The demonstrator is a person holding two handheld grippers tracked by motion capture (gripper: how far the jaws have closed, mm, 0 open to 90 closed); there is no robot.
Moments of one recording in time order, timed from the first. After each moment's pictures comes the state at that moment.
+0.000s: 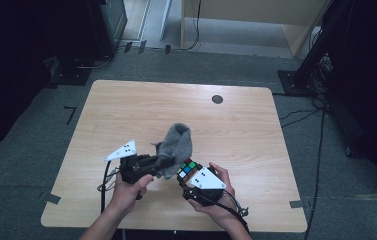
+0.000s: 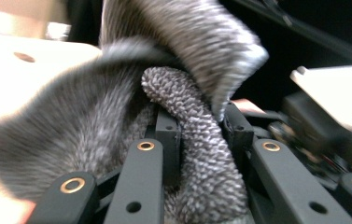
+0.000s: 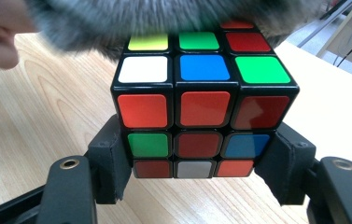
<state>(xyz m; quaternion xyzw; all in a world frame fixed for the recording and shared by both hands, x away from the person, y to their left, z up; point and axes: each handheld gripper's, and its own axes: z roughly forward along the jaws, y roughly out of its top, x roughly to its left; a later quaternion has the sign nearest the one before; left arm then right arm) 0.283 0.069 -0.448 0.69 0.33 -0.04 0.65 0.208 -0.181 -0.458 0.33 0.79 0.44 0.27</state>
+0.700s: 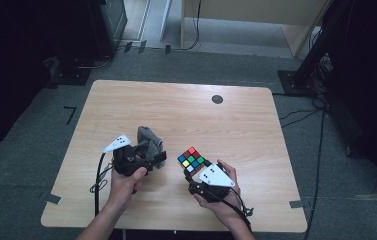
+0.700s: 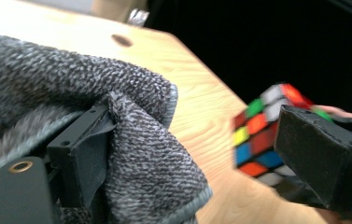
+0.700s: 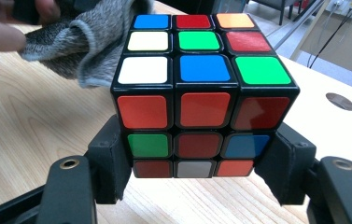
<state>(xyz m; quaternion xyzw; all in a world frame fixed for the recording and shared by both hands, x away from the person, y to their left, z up) 0.289 0.067 -0.442 0.70 0.39 0.01 0.60 0.211 -0.195 -0.453 0.36 0.76 0.45 0.30</state>
